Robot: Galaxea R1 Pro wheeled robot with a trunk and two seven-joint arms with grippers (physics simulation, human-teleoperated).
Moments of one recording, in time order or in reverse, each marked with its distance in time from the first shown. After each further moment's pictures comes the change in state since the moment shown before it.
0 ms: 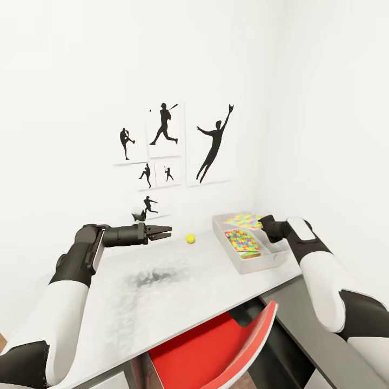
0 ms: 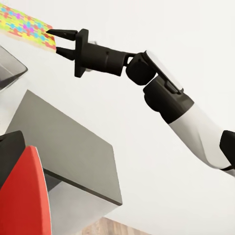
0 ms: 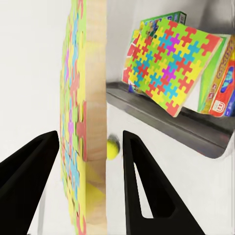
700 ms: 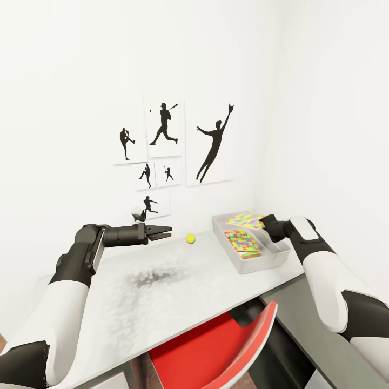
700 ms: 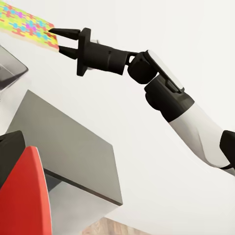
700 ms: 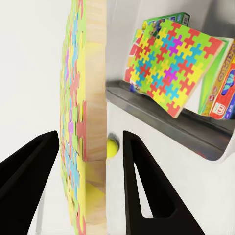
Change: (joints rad) left arm 0.000 -0.001 0.000 0.000 -0.002 0.000 0.000; right arm 0.002 -0.016 0.005 -0.013 -0.001 0.042 0.007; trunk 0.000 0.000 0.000
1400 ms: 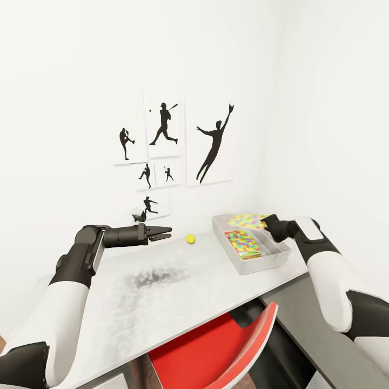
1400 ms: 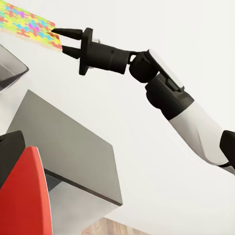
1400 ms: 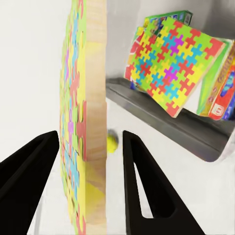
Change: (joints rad) left arm 0.005 0.000 0.000 0.000 0.002 0.000 0.000; right arm -0.001 -0.024 -0.007 0.000 0.002 0.058 0.016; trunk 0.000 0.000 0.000
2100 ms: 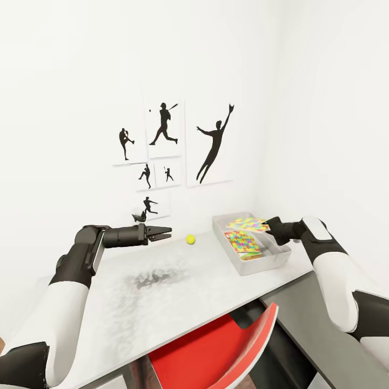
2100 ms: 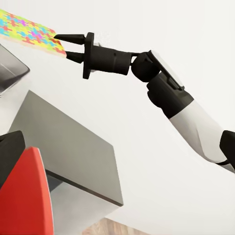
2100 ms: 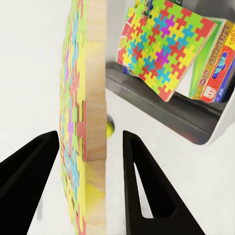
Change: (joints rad) left arm 0.000 0.000 0.000 0.000 -0.001 0.000 0.000; right arm 0.002 -0.034 -0.006 -0.001 -0.087 0.093 -0.061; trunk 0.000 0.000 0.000
